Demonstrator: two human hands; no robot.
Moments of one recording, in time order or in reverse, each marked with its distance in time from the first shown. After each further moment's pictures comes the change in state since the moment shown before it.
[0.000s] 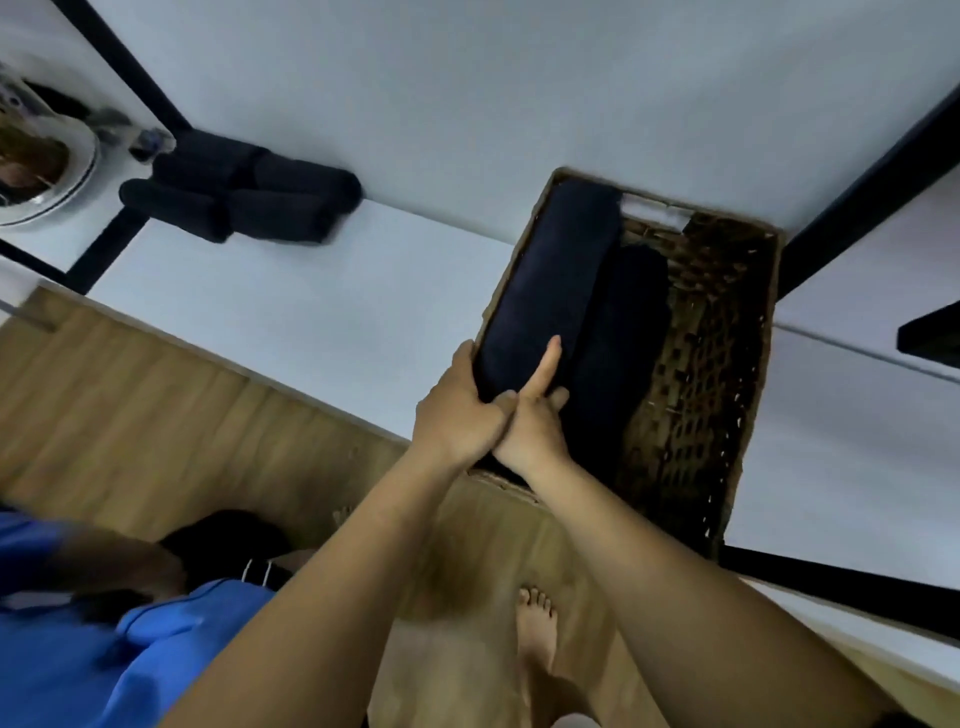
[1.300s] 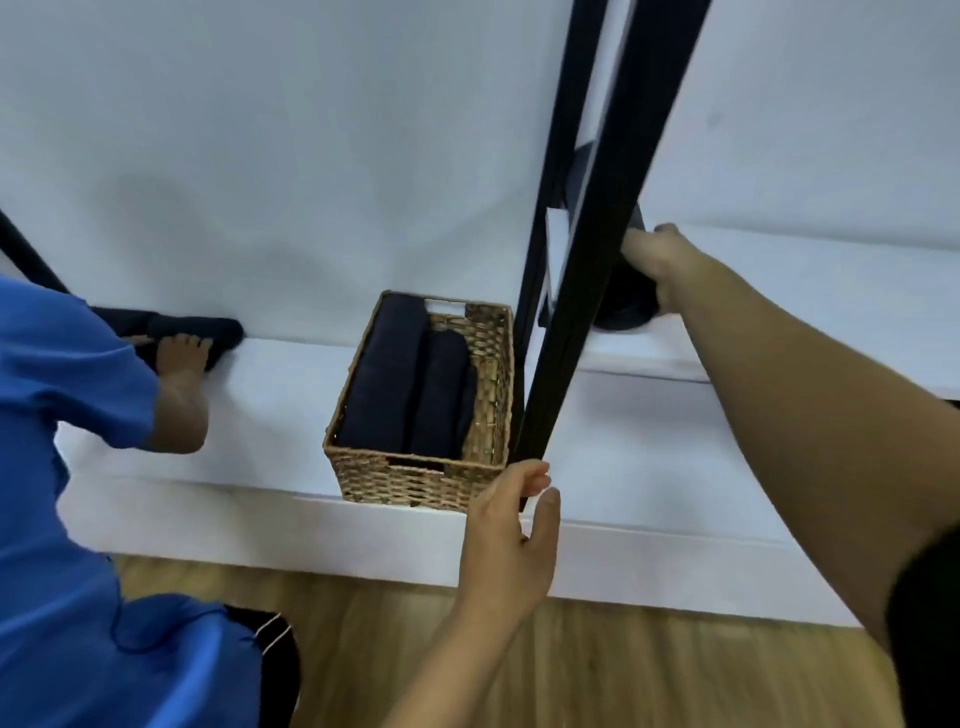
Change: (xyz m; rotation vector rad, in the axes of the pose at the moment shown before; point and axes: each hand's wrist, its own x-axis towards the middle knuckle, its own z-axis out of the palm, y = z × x) left_hand -0.308 0.037 0.084 -0.380 0.037 0.712; right_hand -0.239 -0.013 -0.345 0.431 0.568 -0.005
